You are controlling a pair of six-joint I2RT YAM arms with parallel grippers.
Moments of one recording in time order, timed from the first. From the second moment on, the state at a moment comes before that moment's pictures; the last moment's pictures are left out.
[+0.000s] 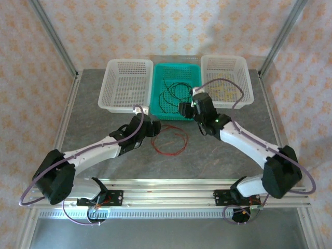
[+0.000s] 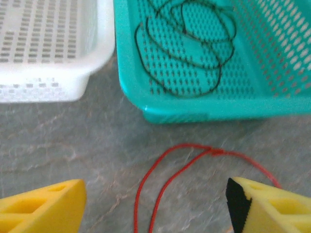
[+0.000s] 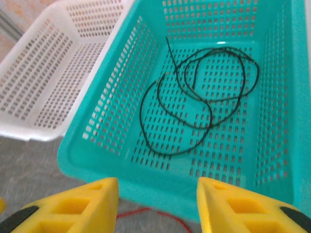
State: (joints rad) left arm -0.66 1.33 0.74 -0.09 -0.32 -0.52; right arm 0.62 1.35 0.98 -0.18 0.14 0.43
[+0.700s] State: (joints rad) left arm -0.68 1.47 0.71 -0.23 -0.26 -0.73; right arm 0.86 1.22 0.79 -0.20 0.24 0.63
